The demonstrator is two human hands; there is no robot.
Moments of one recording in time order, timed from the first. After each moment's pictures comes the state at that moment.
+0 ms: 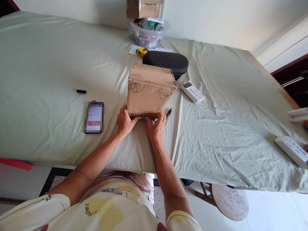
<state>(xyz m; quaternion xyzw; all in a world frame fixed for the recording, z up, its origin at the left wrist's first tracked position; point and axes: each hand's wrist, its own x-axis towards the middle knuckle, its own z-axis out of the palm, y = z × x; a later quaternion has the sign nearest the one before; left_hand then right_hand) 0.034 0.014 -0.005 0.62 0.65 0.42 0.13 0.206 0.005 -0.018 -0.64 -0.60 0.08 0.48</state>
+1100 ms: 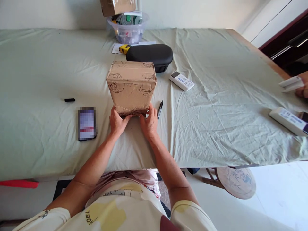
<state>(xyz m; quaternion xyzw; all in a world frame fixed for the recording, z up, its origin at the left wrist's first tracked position) 0.029 0.013 0.004 0.60 0.67 0.41 0.15 0.199 -0.001 -0.007 -0.62 -0.61 0.10 0.49</state>
